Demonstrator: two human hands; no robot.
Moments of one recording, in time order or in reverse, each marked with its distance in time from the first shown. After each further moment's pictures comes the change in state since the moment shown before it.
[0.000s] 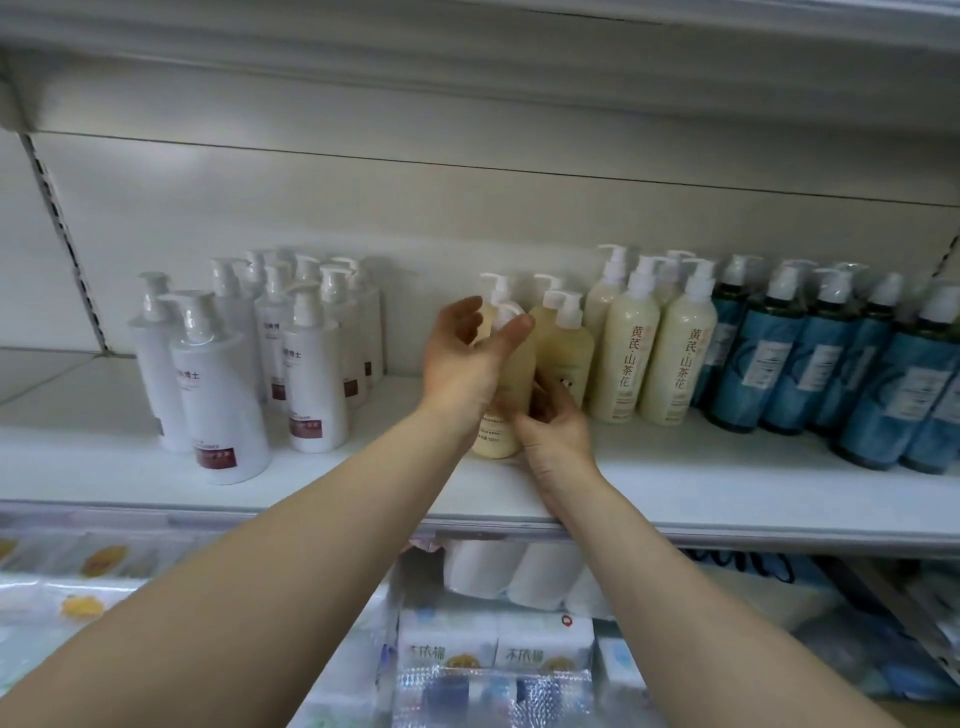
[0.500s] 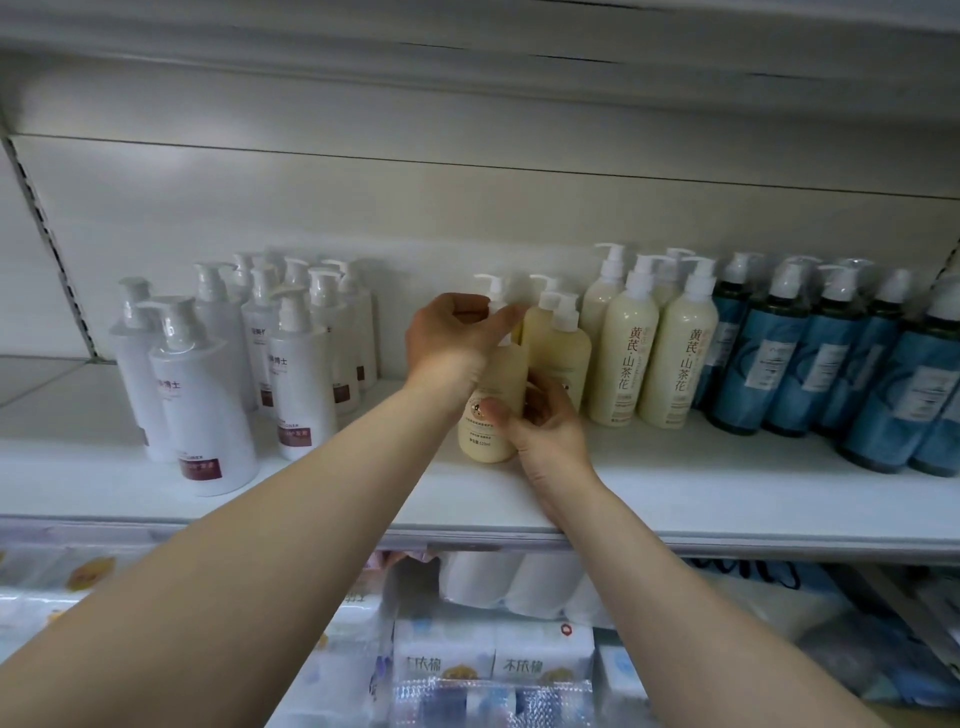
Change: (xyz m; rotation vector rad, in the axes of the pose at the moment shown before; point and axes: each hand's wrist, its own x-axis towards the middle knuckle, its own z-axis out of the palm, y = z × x) left_hand 0.030 0.004 0.000 0.213 0.035 0.040; right_hand 0.014 0.009 -0.003 0.044 -0.034 -0.022
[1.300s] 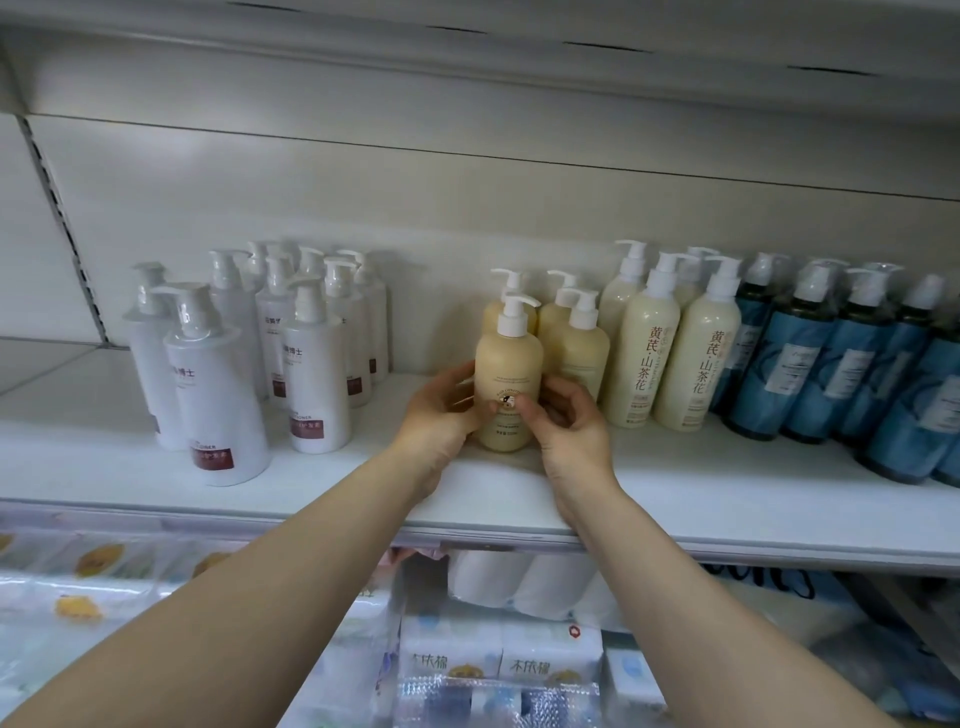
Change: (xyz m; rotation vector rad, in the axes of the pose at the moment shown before) left_hand -0.015 -0.088 -0.031 -0.231 -0.283 -0.190; right_hand 0.001 0.007 -0.005 -0.060 0.105 -0.063
